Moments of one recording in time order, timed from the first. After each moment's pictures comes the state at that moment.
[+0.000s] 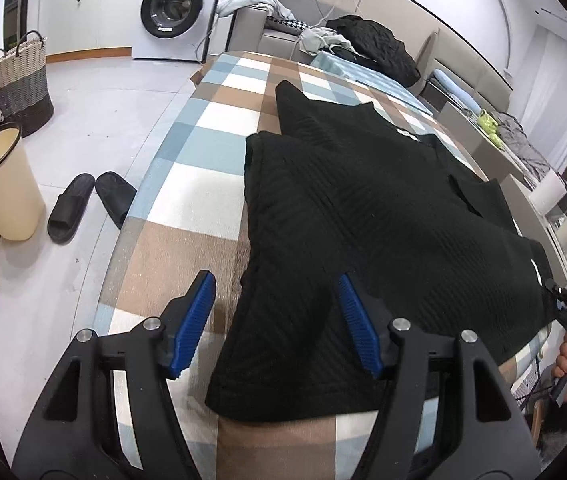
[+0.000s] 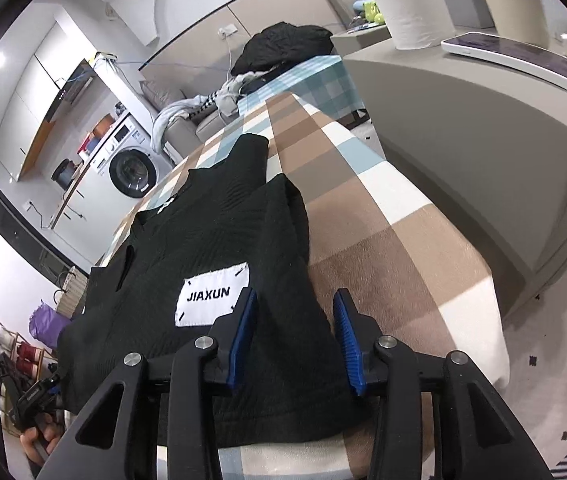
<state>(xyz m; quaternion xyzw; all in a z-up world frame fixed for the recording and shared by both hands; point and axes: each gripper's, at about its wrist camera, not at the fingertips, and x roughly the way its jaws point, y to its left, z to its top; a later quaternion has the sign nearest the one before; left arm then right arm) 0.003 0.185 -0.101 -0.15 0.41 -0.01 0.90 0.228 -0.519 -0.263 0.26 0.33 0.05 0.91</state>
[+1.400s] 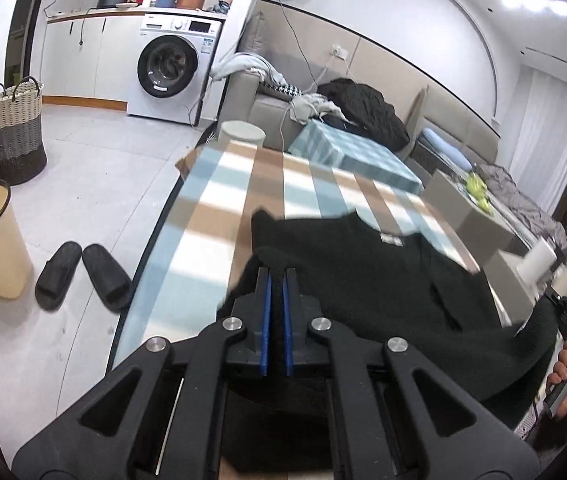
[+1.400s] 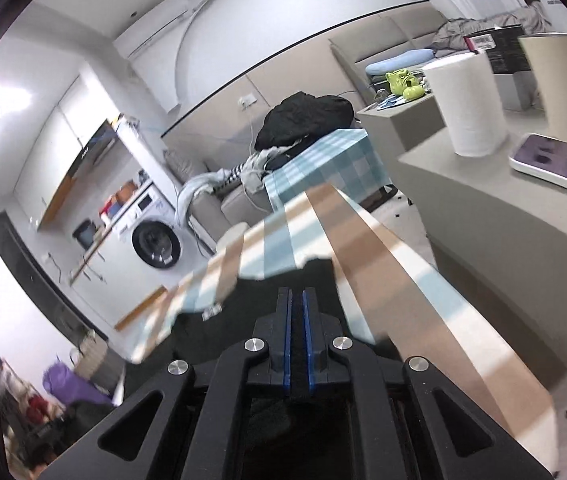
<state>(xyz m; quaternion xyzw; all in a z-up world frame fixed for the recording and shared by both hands) 0.071 0.193 -0.014 -0.17 0.30 0.00 0.94 0.306 -0.505 -0.171 0.30 0.19 0.03 0.93</state>
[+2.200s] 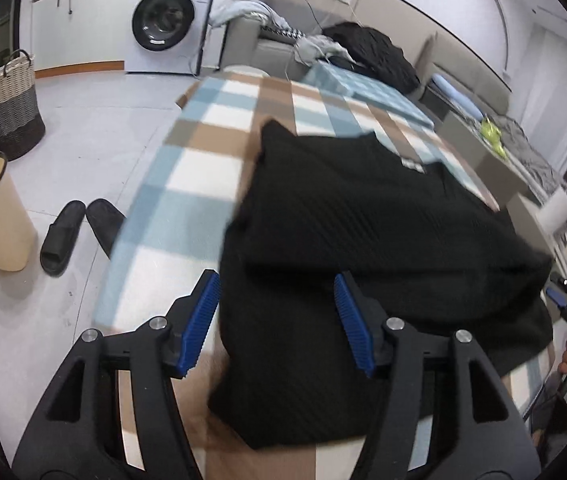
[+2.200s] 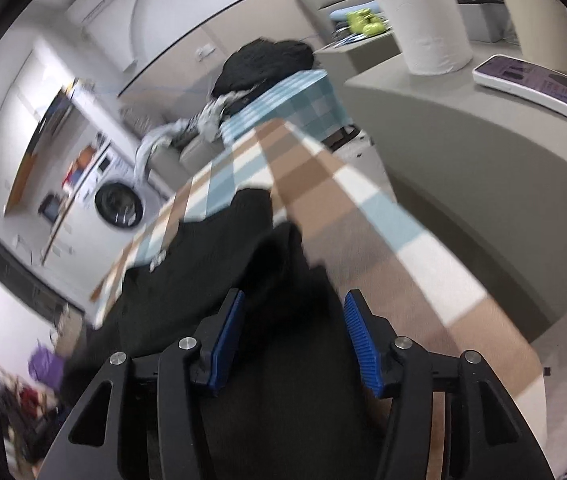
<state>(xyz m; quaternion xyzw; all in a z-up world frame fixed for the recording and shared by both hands) 0.073 0.172 -0.086 -0.14 0.40 -0.01 0.90 0.290 -0.513 -0.232 0.28 0.32 0.02 0.90</state>
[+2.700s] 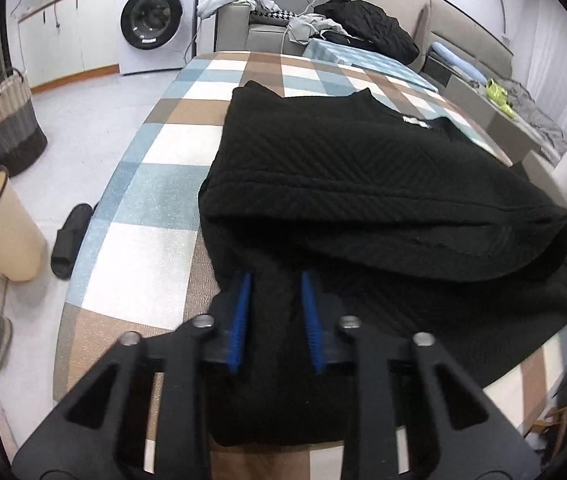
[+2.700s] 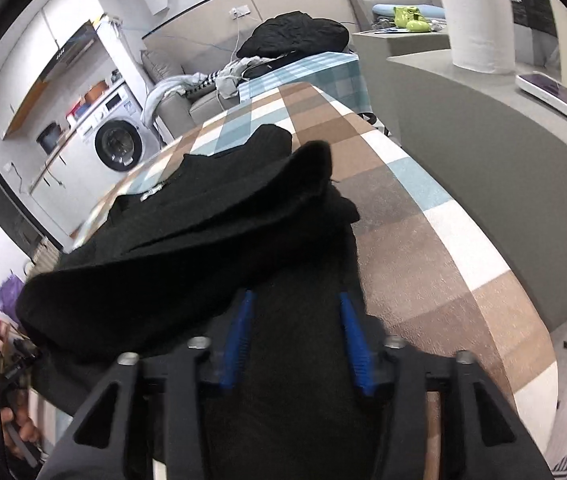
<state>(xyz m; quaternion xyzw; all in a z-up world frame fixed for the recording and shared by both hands) 0.075 0.134 -0.111 -0.07 0.43 0.00 0.90 0.295 -0.475 -0.257 0.16 0.36 0.02 0.92</state>
